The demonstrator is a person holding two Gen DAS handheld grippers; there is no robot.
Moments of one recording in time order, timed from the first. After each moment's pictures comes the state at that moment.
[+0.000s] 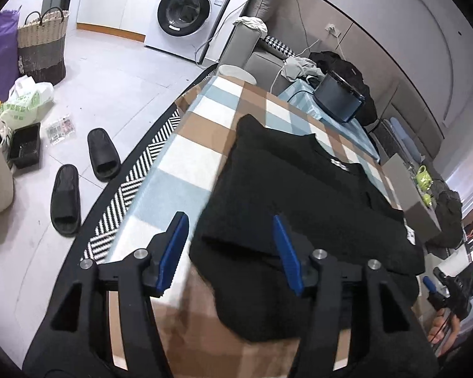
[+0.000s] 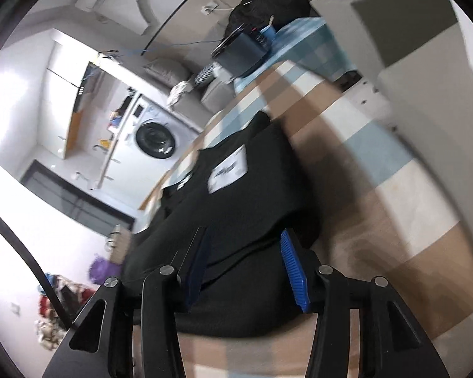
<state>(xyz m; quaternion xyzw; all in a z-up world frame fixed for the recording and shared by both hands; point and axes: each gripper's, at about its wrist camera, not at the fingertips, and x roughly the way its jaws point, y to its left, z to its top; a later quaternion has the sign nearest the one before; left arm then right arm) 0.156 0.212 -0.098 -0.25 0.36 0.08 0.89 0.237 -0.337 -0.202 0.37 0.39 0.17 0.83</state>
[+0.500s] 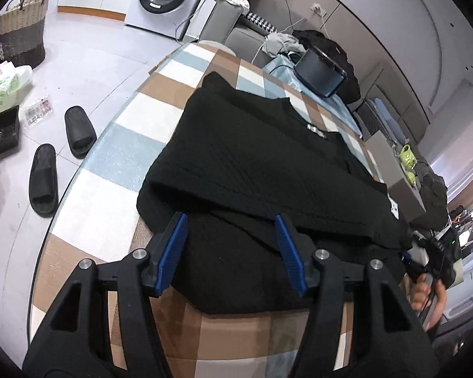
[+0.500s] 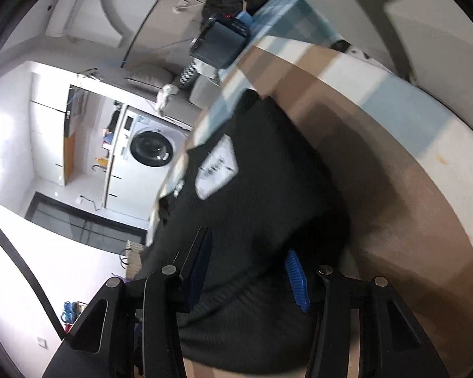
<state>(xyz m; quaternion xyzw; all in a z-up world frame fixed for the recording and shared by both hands) 0.154 0.169 -0.119 -0.26 0.40 0.03 0.88 0.277 -0.318 -0.228 0.44 0.41 0.15 0.79</state>
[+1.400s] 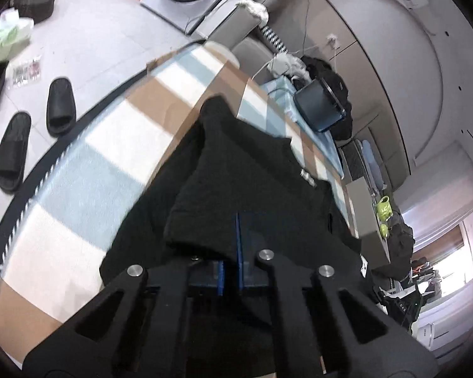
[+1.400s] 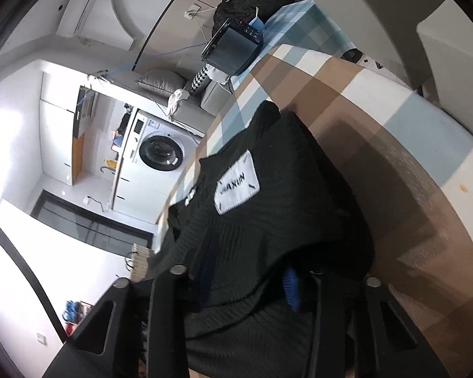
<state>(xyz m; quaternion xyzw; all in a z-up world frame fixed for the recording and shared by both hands) 0.228 0.213 -0.132 -0.39 0.35 0.02 0.85 0.289 -0.319 -0.222 0.44 0.39 0.15 0.79</state>
